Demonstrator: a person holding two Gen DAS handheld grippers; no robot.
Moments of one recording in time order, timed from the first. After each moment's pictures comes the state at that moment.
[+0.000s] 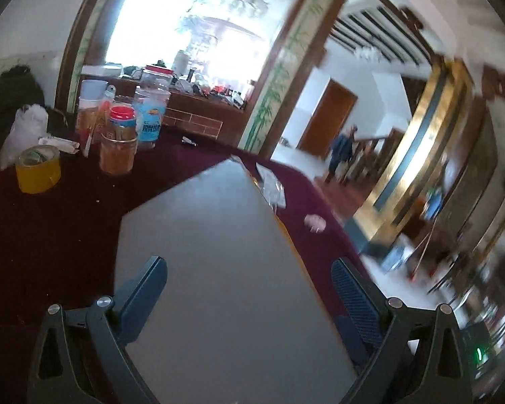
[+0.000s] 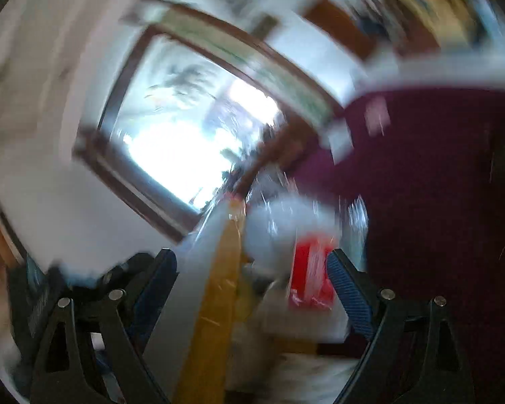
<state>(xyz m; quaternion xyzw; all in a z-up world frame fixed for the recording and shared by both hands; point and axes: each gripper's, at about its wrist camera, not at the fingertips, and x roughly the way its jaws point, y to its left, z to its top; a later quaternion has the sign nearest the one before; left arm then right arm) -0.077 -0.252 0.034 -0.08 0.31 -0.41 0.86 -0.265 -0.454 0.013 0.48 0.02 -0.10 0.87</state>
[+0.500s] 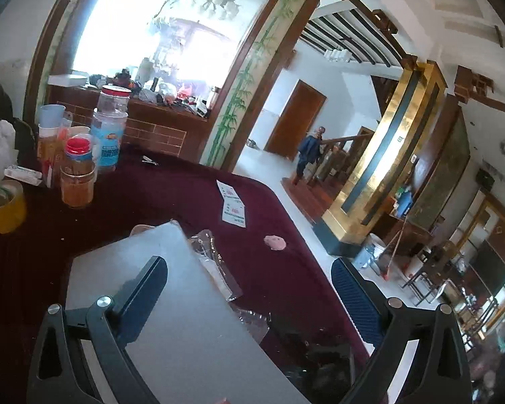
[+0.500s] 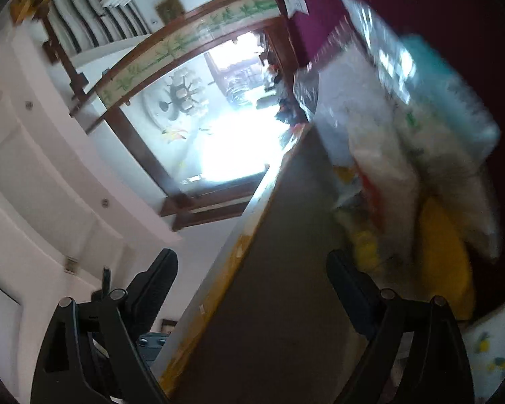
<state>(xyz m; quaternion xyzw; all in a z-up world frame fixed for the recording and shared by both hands) -0.063 -0.301 0.091 -0.09 0.30 -0.47 0.82 -0.203 -0.463 -0.054 0.77 -0.03 0.16 0.62</state>
